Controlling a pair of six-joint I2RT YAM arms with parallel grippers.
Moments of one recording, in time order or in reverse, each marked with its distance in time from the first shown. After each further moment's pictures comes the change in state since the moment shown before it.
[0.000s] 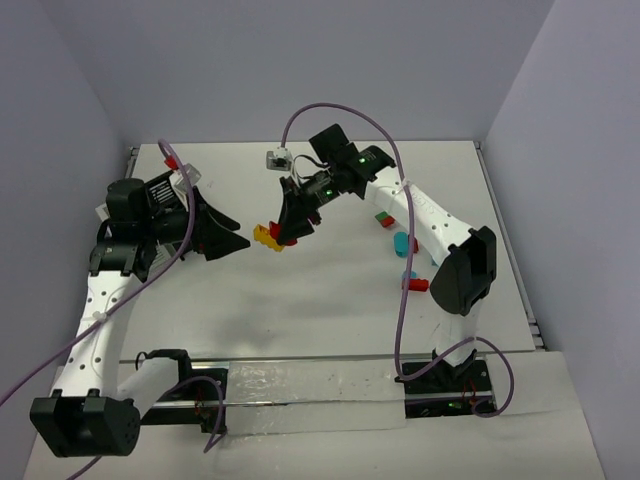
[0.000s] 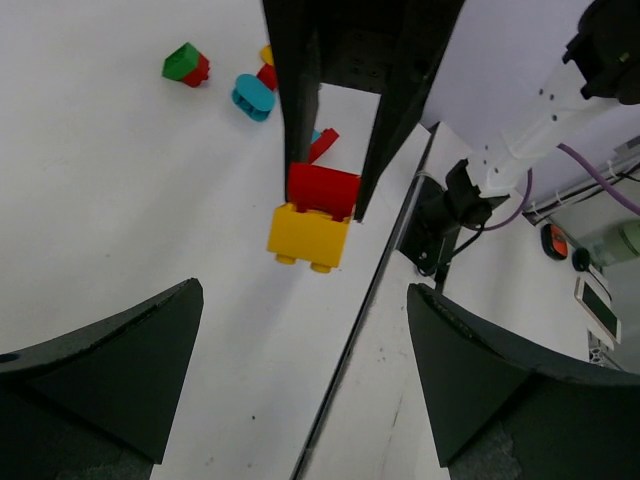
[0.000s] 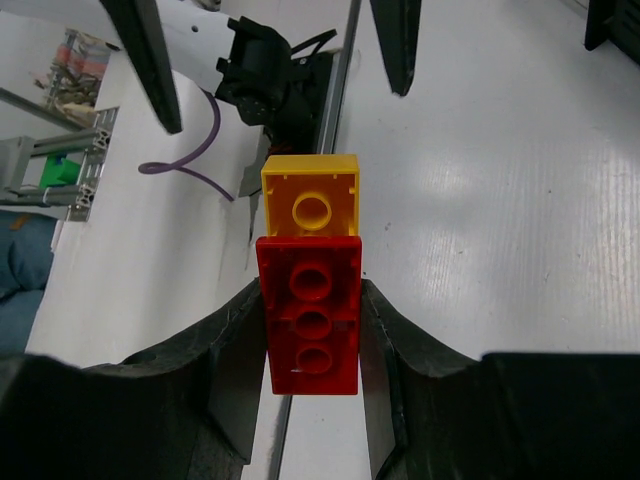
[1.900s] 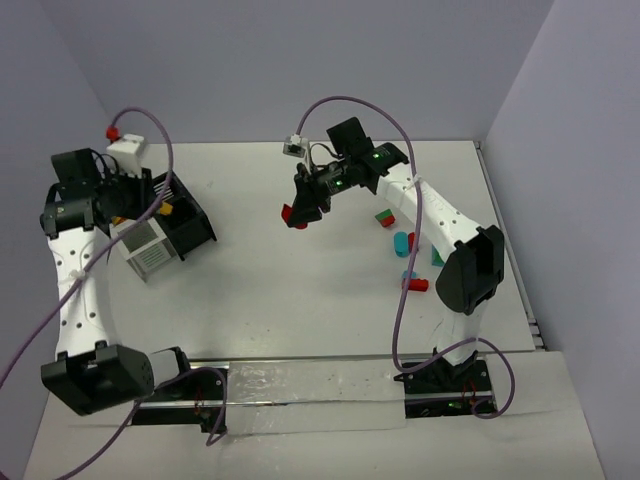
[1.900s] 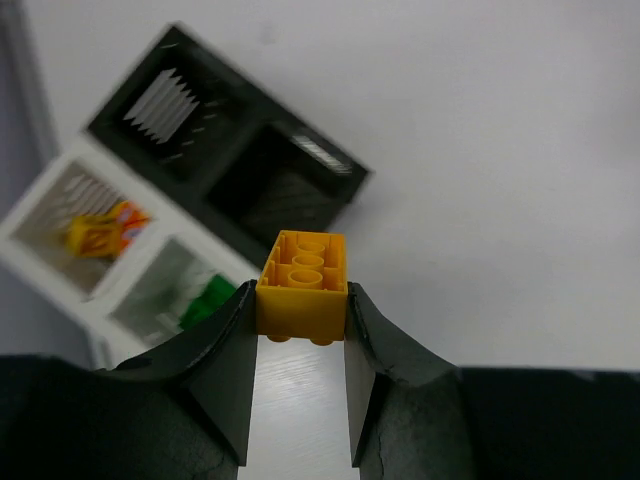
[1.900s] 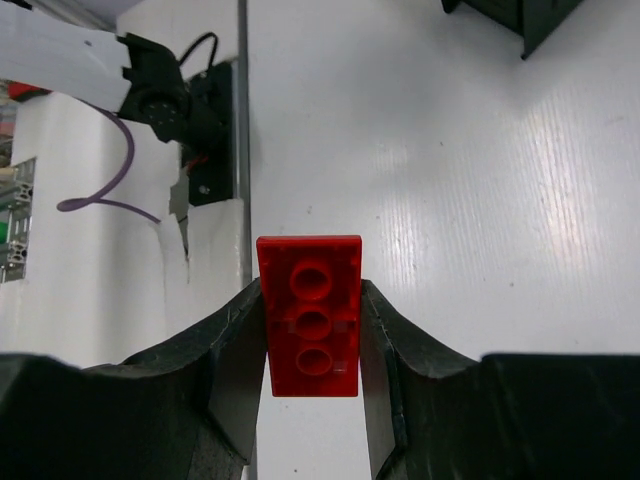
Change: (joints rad) left arm 0.256 0.209 0.366 -0.432 -0.717 0.463; right arm -0.091 -0.024 -0.042 0.090 0.132 0.092
